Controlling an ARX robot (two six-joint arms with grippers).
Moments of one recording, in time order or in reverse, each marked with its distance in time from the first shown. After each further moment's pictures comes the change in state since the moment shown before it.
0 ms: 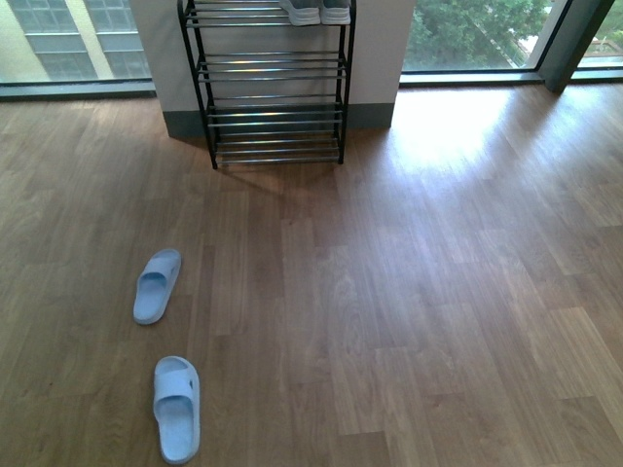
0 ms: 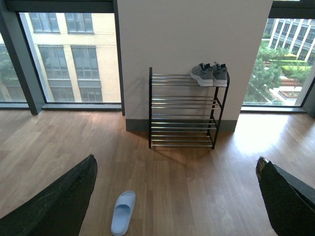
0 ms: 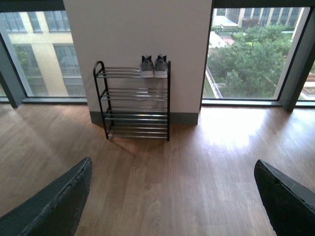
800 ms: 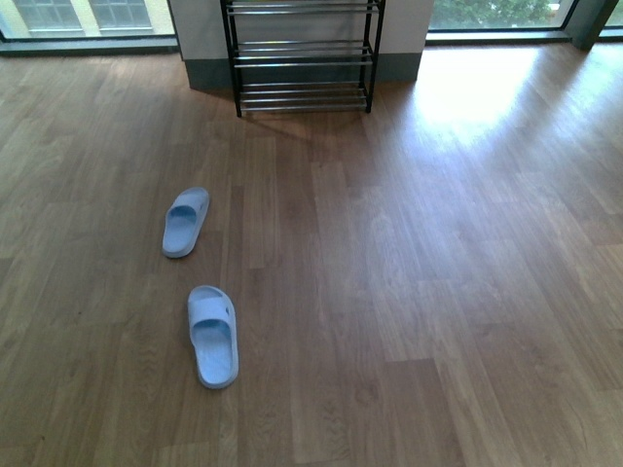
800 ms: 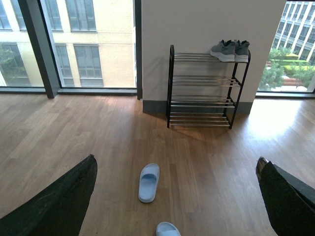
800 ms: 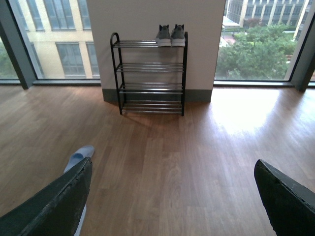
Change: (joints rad) left arm 0.000 0.000 0.000 0.000 0.000 0.000; right arm 0.000 0.000 0.000 -0.001 0.000 -0.001
